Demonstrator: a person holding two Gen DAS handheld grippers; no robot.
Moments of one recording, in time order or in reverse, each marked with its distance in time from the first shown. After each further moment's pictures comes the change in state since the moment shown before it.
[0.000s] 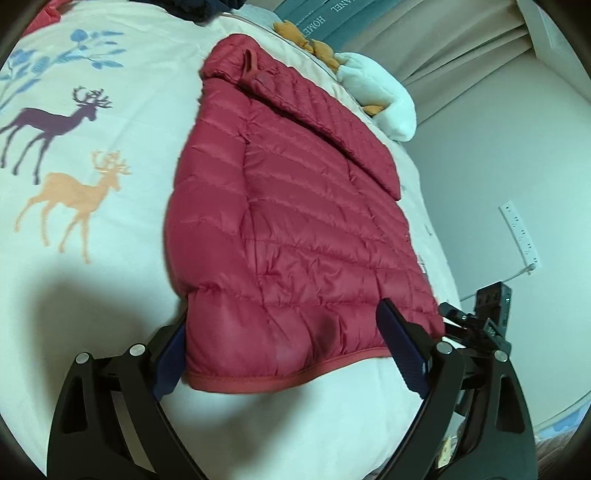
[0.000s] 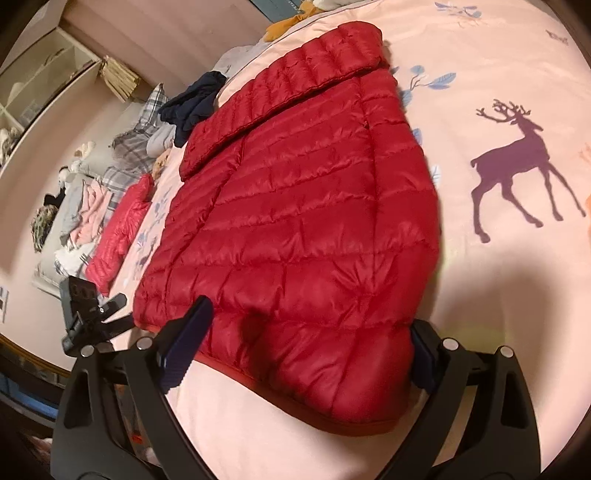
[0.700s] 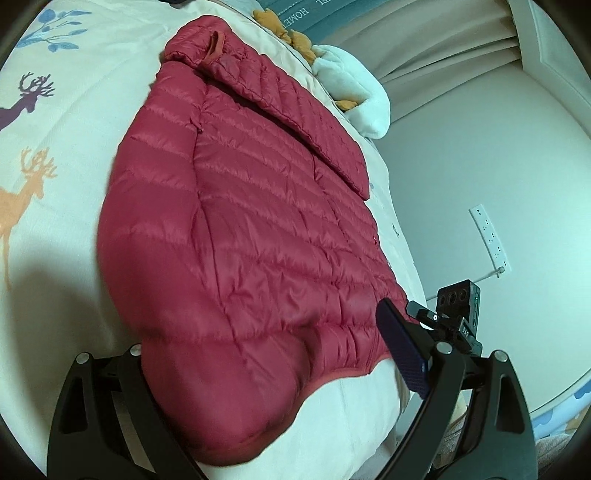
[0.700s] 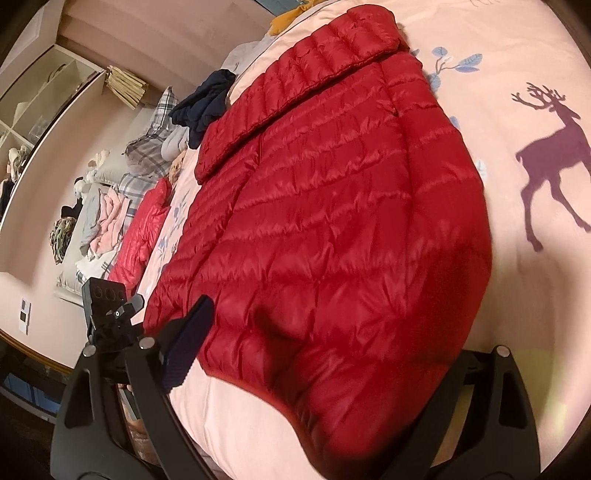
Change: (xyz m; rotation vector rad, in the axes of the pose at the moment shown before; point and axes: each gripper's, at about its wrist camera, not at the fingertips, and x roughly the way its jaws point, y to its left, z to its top) left arm 0.025 -0.014 0.008 -0.021 0.031 -0.142; right arm 0.017 0.007 0.008 0.040 0.035 0.089
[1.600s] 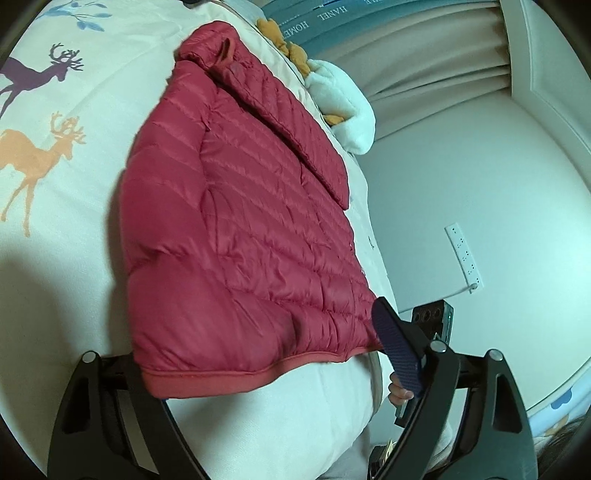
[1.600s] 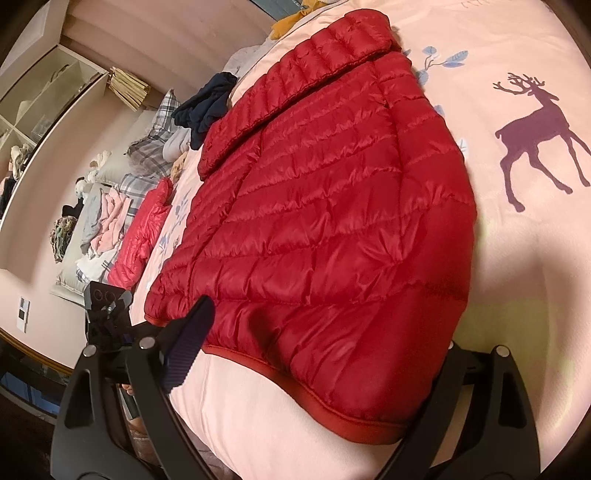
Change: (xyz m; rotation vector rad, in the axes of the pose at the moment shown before) left arm -0.011 0.016 -0.006 -0.070 -0.051 -0.104; right arm -0.014 -0.002 -0.025 -0.004 -0.033 0.002
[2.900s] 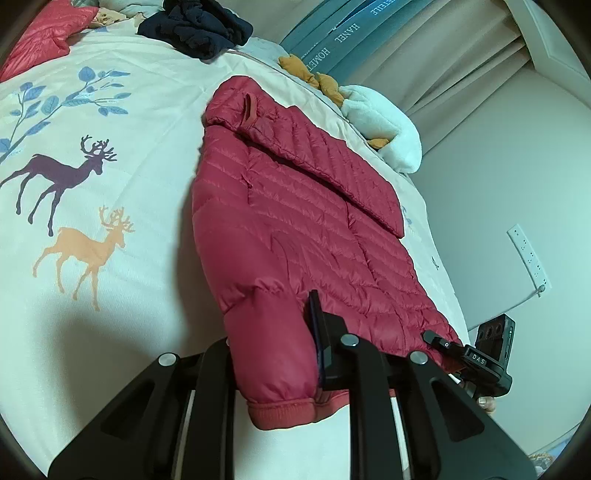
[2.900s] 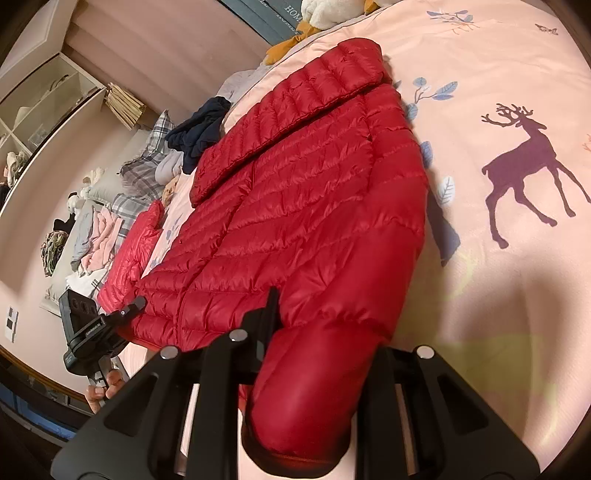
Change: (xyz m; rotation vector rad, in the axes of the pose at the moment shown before) left arm -0.016 -0.030 0.014 0.124 -0.128 0.310; right arm -0.006 0.003 0.004 -0.013 -0.111 -0.053
